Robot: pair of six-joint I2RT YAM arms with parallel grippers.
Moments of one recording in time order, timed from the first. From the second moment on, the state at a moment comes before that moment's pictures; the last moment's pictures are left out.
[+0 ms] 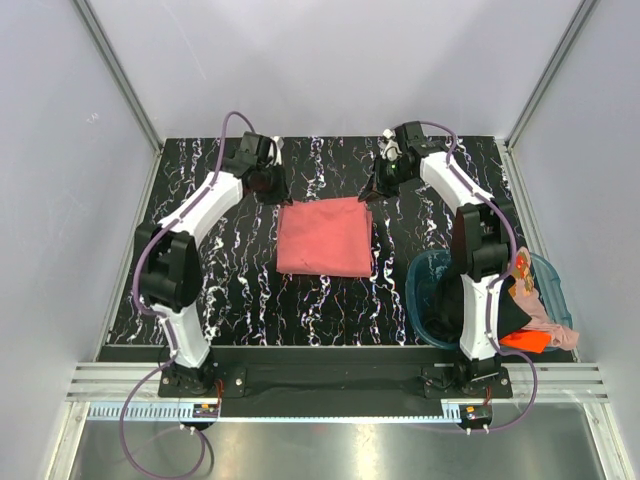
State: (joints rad) left arm -0.32 1.84 1.55 -0.62 0.22 -0.39; right arm 0.25 2.16 1.88 -0.75 -0.57 0.42
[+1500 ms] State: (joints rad) left arm -0.20 2.17 1.59 -0.43 0.38 -0.42; right arm 0.18 2.36 1.90 -0.71 -0.51 0.39
